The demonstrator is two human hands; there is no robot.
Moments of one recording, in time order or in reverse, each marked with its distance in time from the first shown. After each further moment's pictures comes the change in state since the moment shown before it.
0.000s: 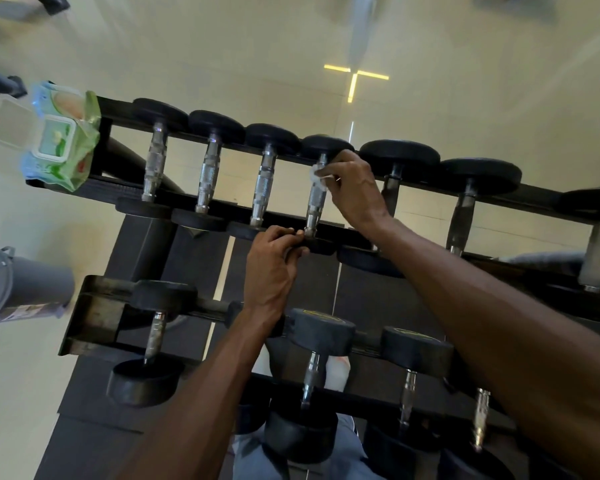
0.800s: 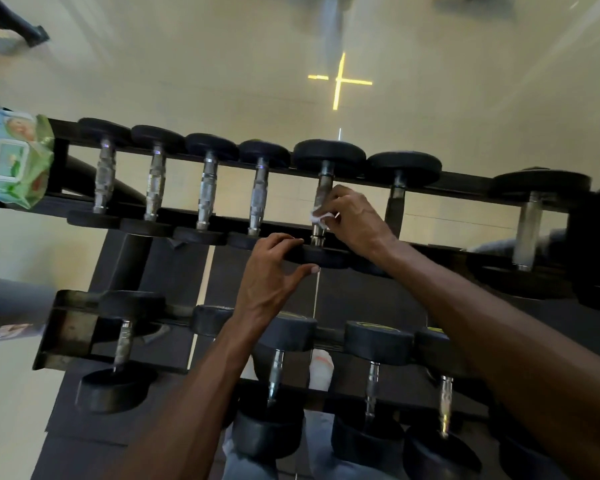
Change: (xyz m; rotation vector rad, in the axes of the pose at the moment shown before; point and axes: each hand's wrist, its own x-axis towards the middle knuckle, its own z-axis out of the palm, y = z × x) left_hand -0.026 0.079 0.045 0.041 -0.240 0.056; right_hand -0.086 0.063 -0.094 -0.005 -0.228 -0.021
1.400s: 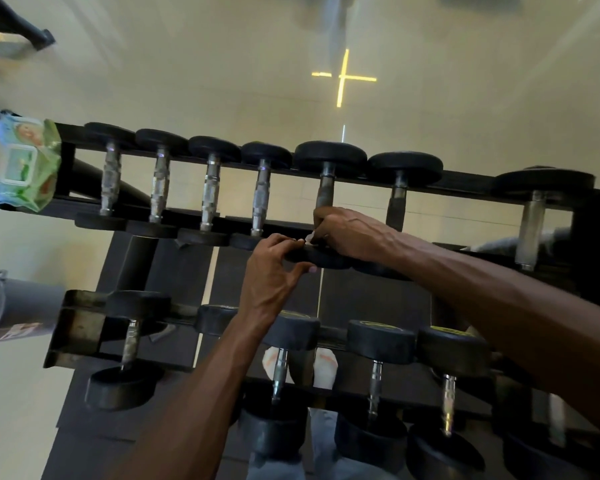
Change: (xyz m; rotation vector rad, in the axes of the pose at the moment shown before) left_hand 0.002 0.010 -0.003 -0.033 0.028 -0.039; right_hand -0.001 -0.005 -0.009 -0.217 -0.381 -0.282
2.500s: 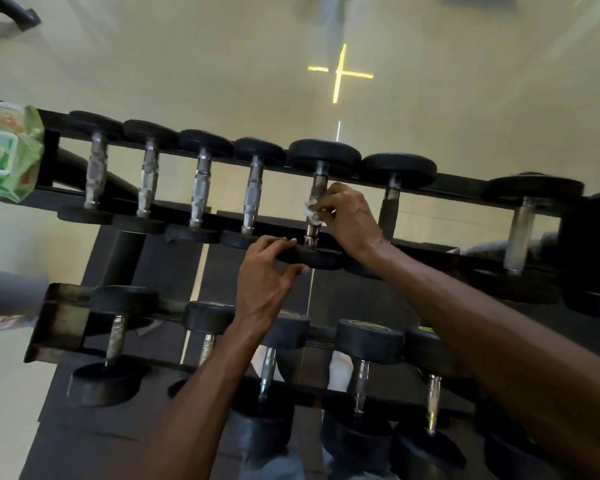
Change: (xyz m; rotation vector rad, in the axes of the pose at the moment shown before) left_hand -0.007 0.003 0.010 -0.038 0.052 -0.094; right_hand 0.009 0.003 0.010 0.260 0.421 0.388
